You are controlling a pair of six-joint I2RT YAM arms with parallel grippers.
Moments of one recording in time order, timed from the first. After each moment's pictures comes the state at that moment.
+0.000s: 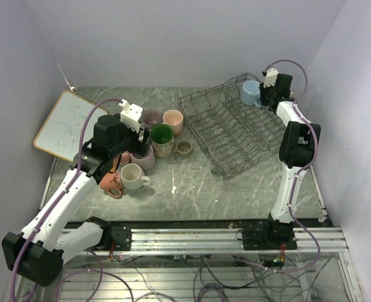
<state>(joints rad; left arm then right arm) -0.40 1.00 0.94 -0.36 0.09 0.06 -0.12 2.31 1.88 -0.10 -0.17 -0.30</state>
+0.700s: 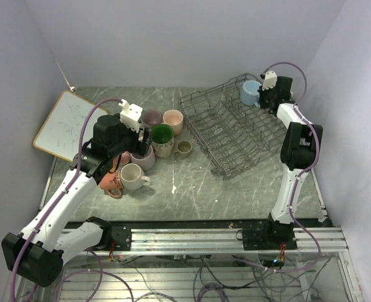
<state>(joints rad) -0.40 0.99 0.94 -0.36 0.09 0.06 -0.12 2.25 1.77 -0.09 -0.27 -0.33</state>
